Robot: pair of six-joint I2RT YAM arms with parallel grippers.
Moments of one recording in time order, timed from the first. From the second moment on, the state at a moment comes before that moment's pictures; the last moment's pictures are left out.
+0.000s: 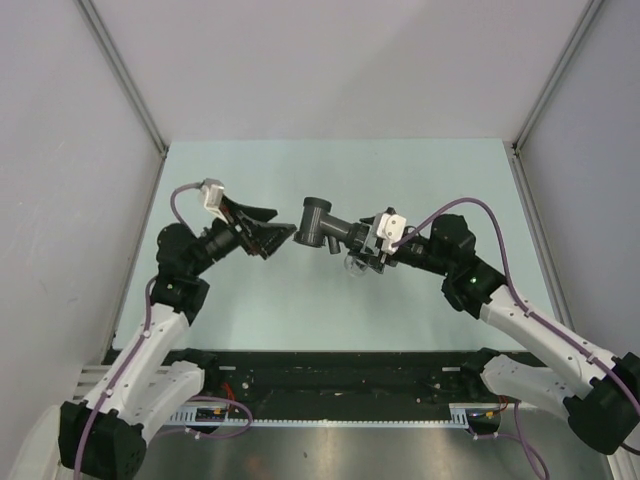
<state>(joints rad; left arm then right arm) -0.28 0.81 0.58 0.39 0.64 -0.55 0.66 0.99 0.78 0.11 -0.52 -0.43</state>
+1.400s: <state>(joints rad) -0.44 0.88 0.68 0.29 0.79 -0.35 0.60 1.09 0.84 0.00 -0.83 -0.33</state>
